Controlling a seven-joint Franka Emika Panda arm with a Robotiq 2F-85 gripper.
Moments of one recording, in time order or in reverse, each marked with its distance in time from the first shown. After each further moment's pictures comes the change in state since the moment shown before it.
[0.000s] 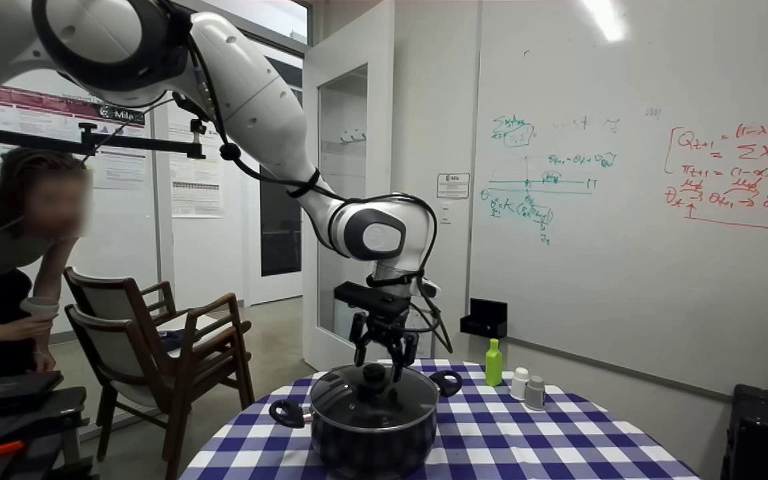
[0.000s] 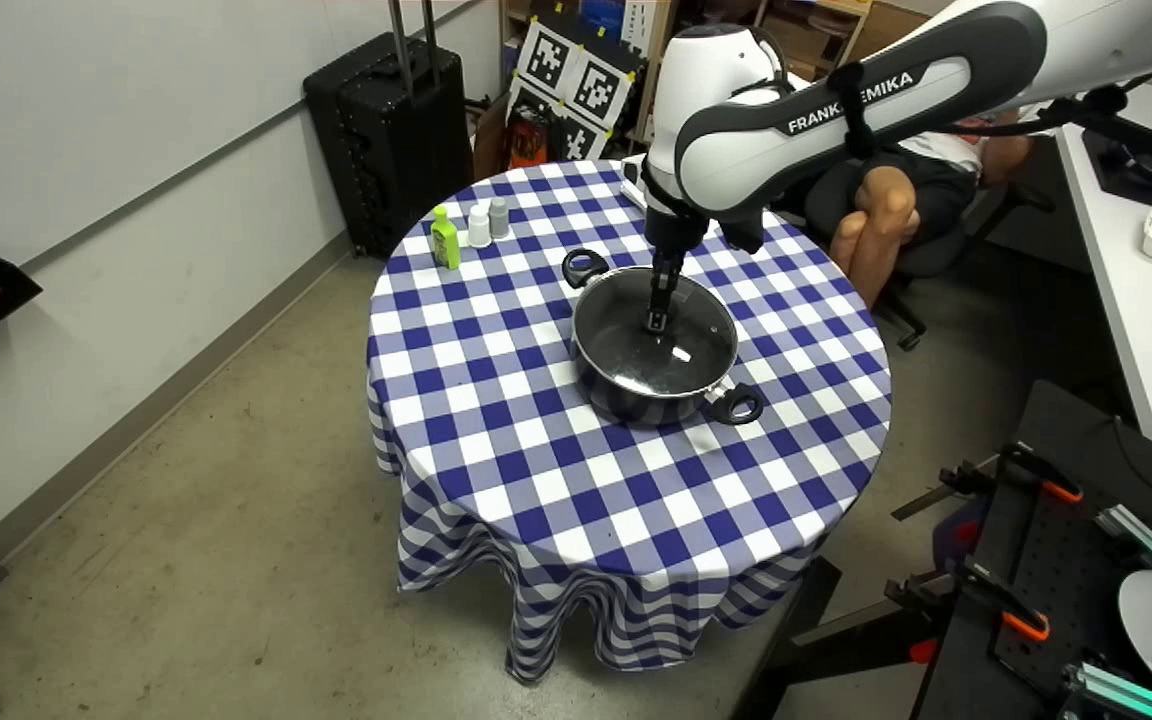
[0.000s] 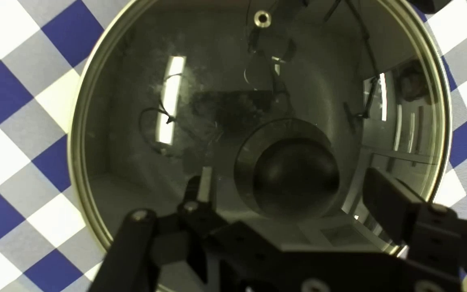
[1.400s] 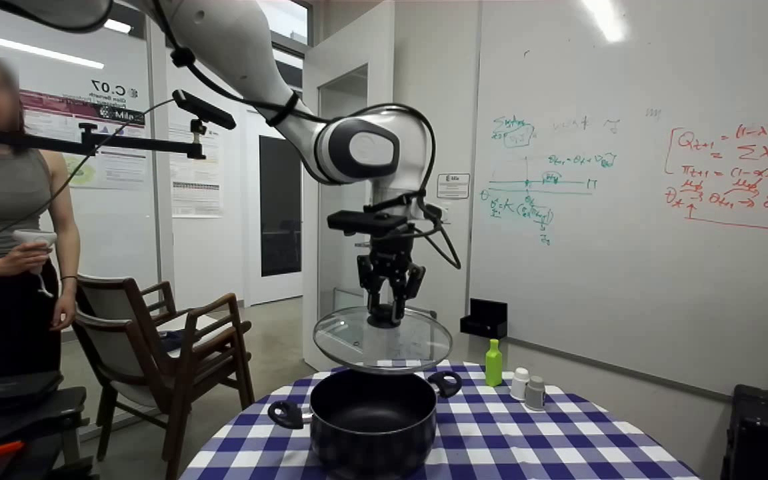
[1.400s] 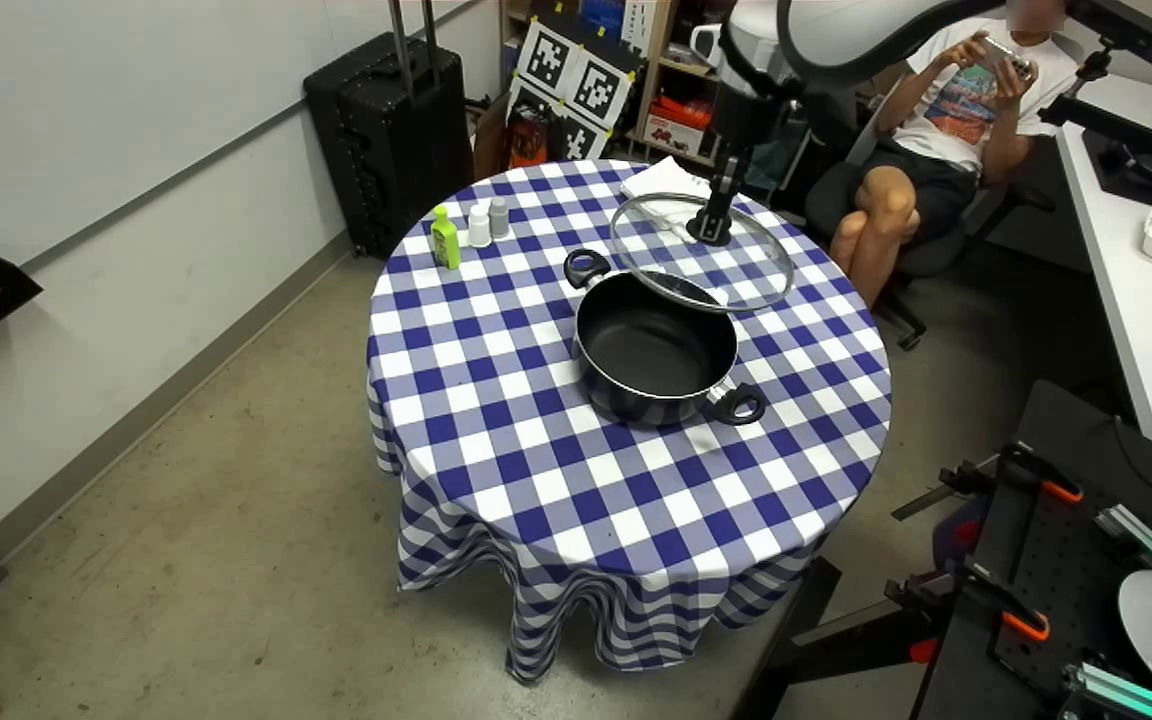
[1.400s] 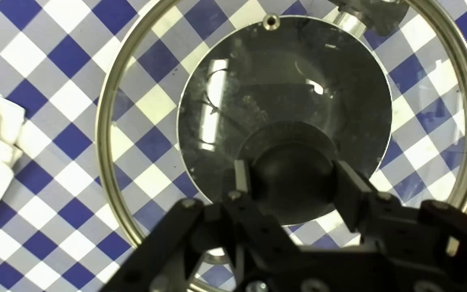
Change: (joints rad) arm -0.038 -0.337 -0.035 -0.197 0.011 -0.034 0.029
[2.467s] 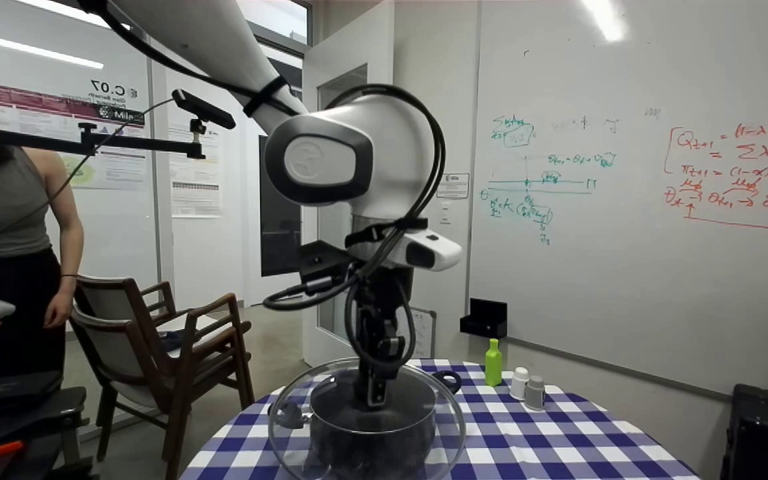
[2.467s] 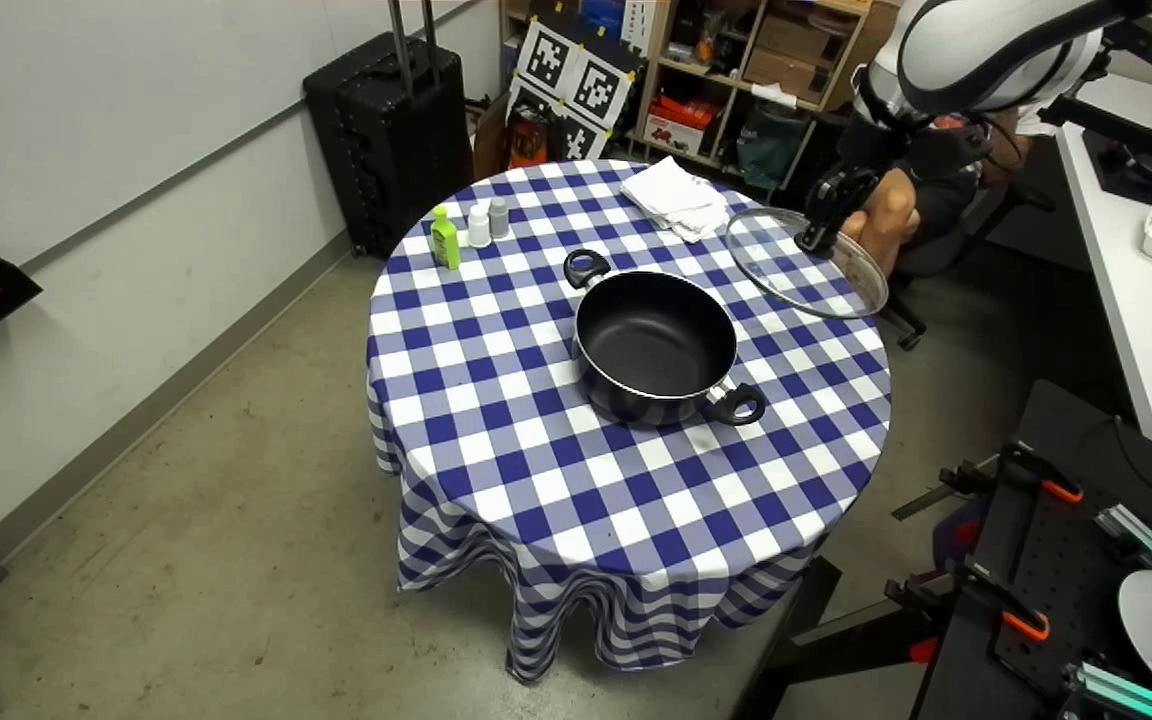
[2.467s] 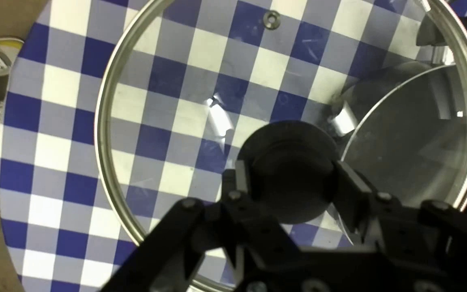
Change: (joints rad) arm -0.122 -0.120 -0.166 -0.338 0.164 0.203 0.198
